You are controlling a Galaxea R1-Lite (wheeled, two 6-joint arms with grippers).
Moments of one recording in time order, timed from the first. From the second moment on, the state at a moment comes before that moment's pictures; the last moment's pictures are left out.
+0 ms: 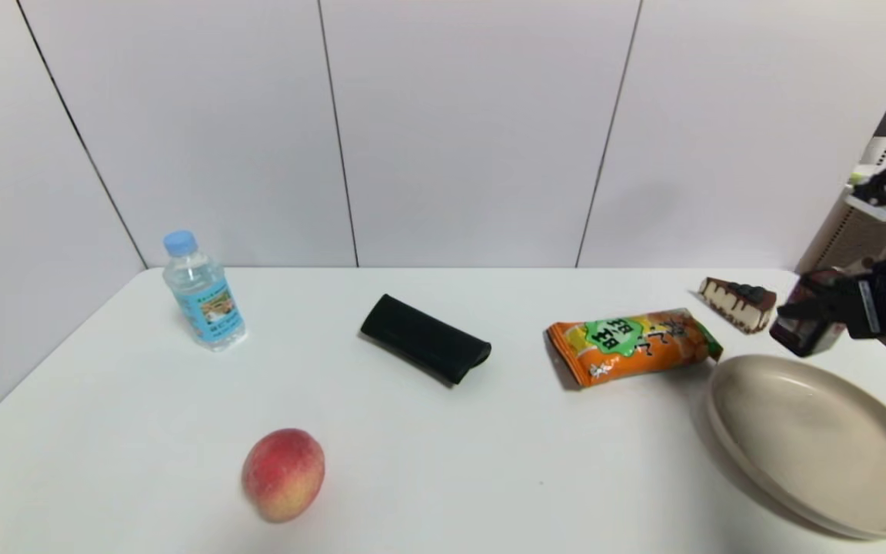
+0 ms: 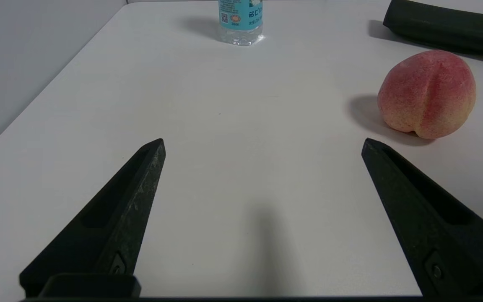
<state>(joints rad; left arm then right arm) 0.01 0.00 0.00 -0.01 0.00 -0.01 -0.18 1.46 -1.07 0.35 0.27 -0.27</state>
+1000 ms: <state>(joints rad) 0.01 0.00 0.00 -0.01 0.00 -0.01 -0.26 1.50 -0.85 0.26 0.27 -0.31</state>
